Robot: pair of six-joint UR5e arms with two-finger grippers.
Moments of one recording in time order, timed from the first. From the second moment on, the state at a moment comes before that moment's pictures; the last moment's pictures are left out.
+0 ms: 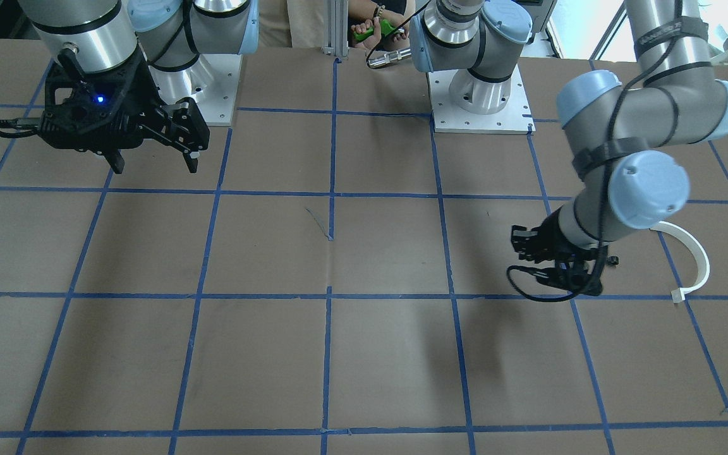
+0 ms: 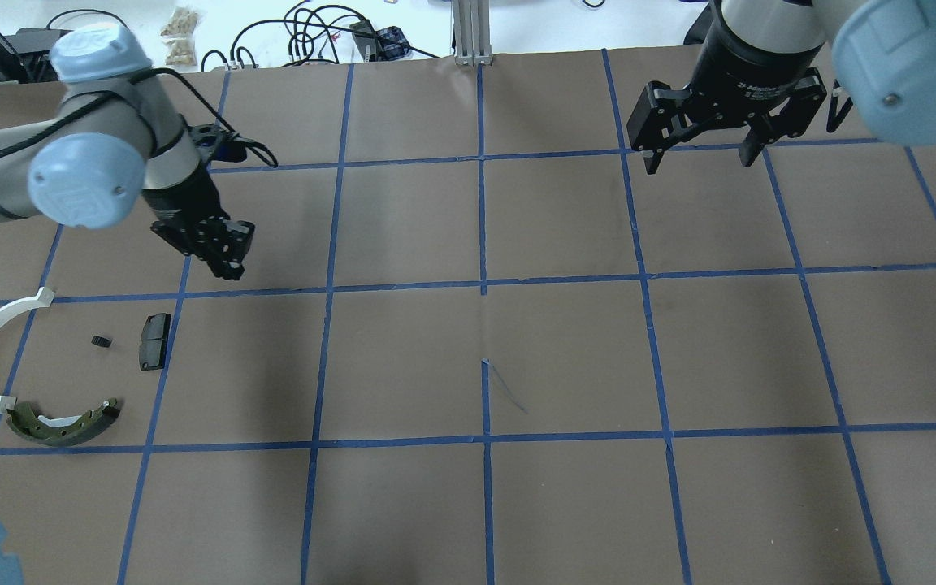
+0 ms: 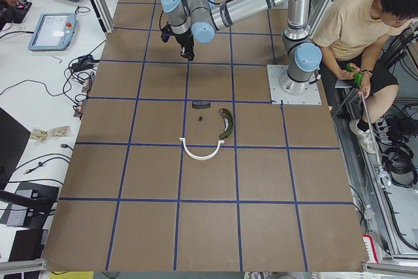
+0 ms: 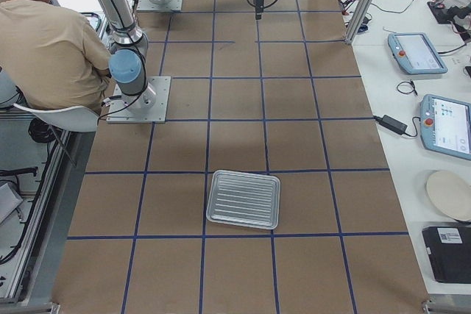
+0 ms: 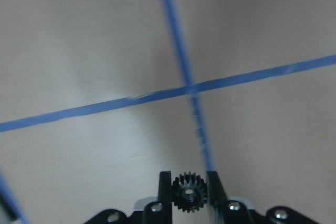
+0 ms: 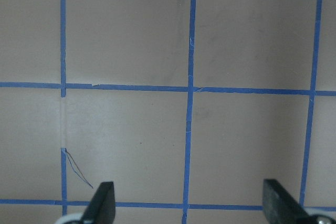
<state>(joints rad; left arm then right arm) -1.34 -1.84 -1.73 -1.35 1.62 0.47 1.61 -1.55 1.54 -1.62 -1.57 0.00</state>
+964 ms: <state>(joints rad) -0.93 -1.92 -1.84 -1.12 1.68 0.87 1.62 -1.55 1.55 -1.62 -1.57 0.01</state>
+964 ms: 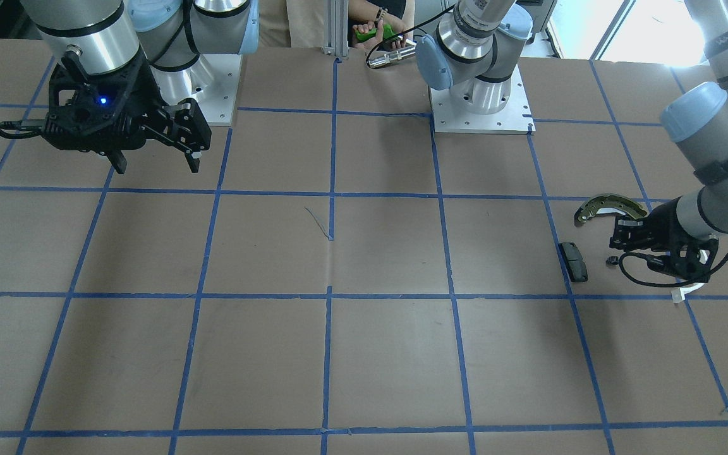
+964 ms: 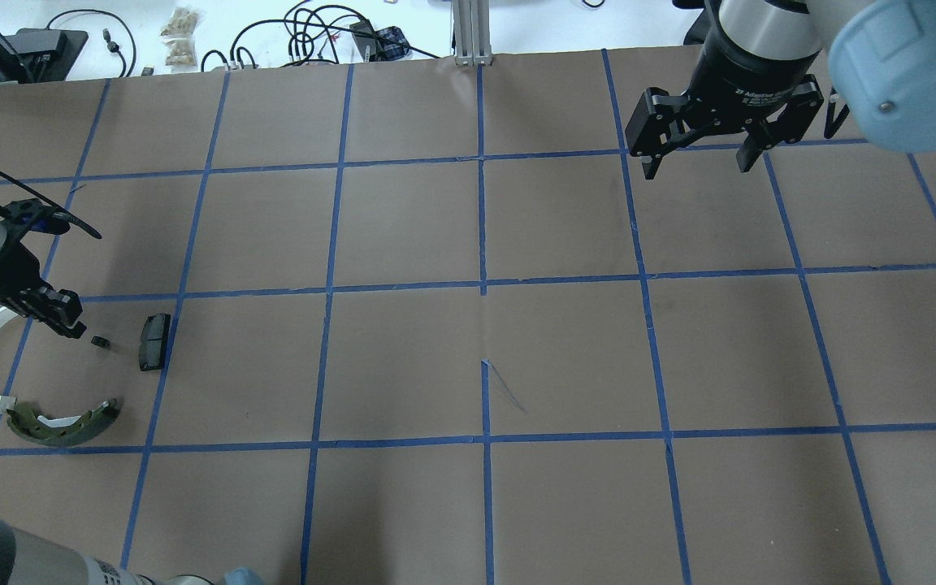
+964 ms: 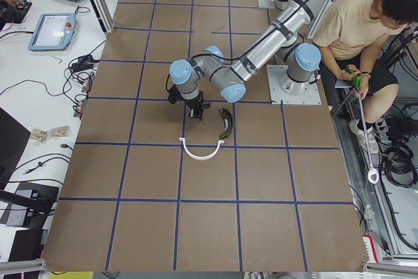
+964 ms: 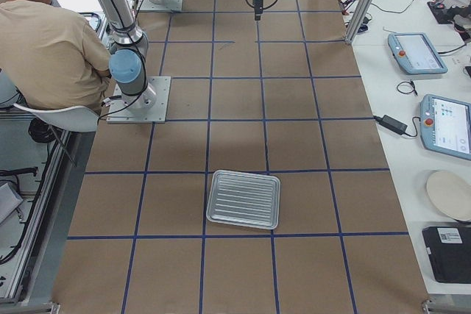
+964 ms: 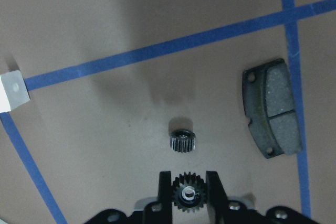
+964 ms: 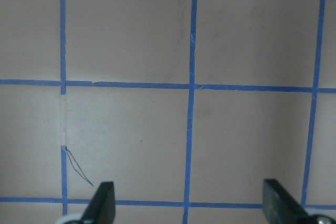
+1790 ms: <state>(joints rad) -0.92 -1.96 -1.85 -1.06 1.68 0.91 1.62 -1.55 1.55 -1.62 -1.57 0.01</state>
